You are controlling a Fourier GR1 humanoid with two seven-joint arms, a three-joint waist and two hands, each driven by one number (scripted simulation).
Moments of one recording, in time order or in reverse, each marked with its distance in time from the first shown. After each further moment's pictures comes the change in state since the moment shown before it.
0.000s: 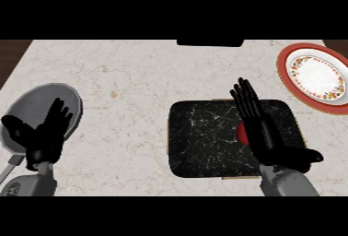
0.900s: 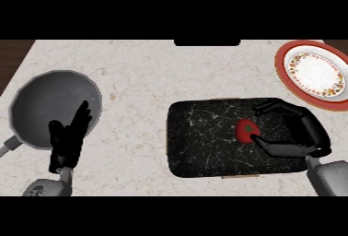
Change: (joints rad) left arm 0.021 -0.009 -0.180 -0.043 -0.185 0.007 0.001; right arm -0.021 -0.262 -0.111 0.152 0.062 0.284 -0.202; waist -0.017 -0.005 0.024
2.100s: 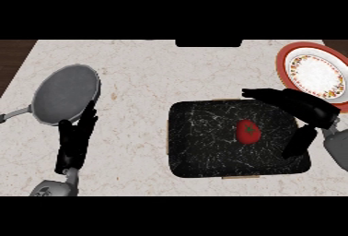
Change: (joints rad) left arm 0.007 -0.034 -0.029 -0.060 -0.070 0.022 0.071; right arm -0.282 -0.248 0.203 0.075 0.551 0.309 0.159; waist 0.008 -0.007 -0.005
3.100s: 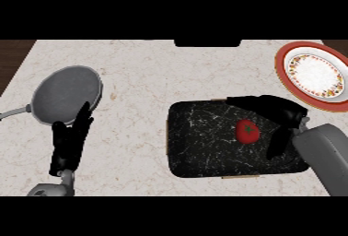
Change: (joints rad) left arm 0.026 -0.038 0.082 -0.015 -0.054 -0.070 0.005; right arm -0.002 0.220 -0.093 0.086 0.310 0.168 0.021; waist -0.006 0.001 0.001
